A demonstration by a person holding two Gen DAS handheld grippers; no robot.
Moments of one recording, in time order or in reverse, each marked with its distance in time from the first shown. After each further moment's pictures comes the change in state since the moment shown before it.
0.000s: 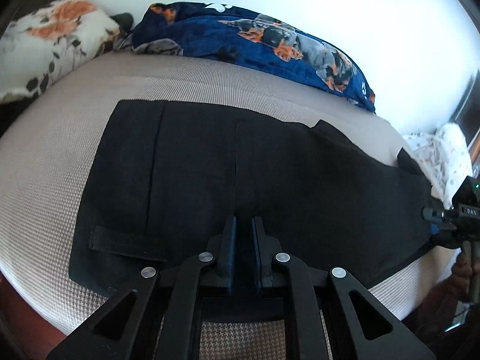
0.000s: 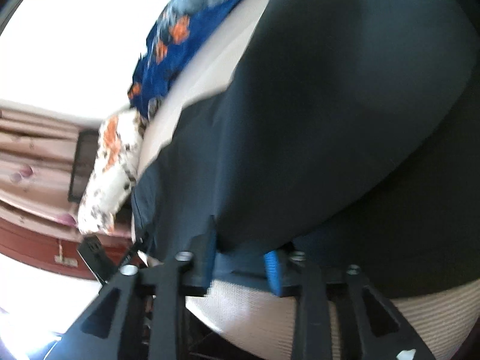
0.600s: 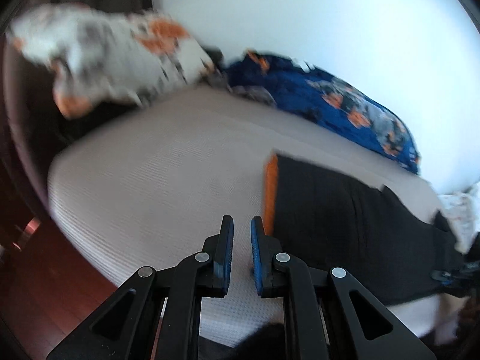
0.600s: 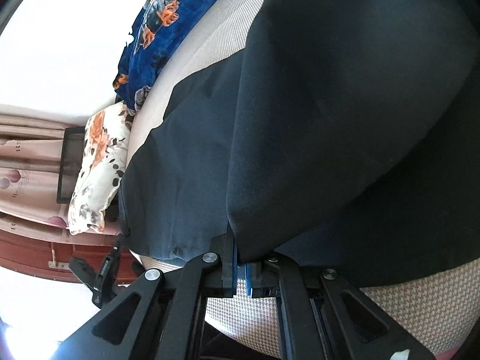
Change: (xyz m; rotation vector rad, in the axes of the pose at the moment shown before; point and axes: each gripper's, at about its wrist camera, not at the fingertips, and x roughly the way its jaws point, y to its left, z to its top) left arm -0.092 0.082 -0.008 -0.136 -0.269 0.270; right arm 0.038 0.021 -0.021 0.035 0.078 -0.068
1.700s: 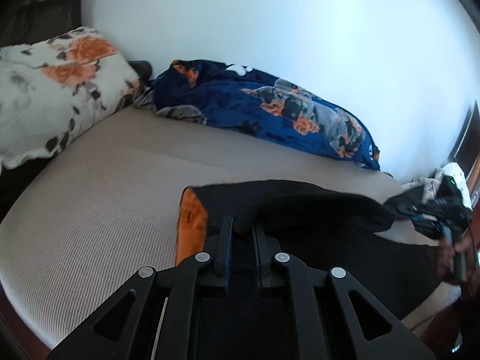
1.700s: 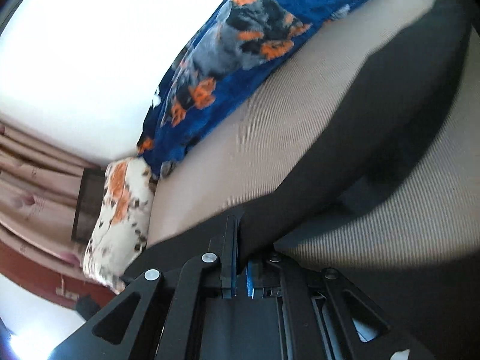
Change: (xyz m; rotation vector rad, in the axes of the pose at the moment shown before) left arm 0.059 -0.059 0.060 0.082 0.056 -0.266; right arm -0.015 0.053 0.147 -0.080 -0.190 0.084
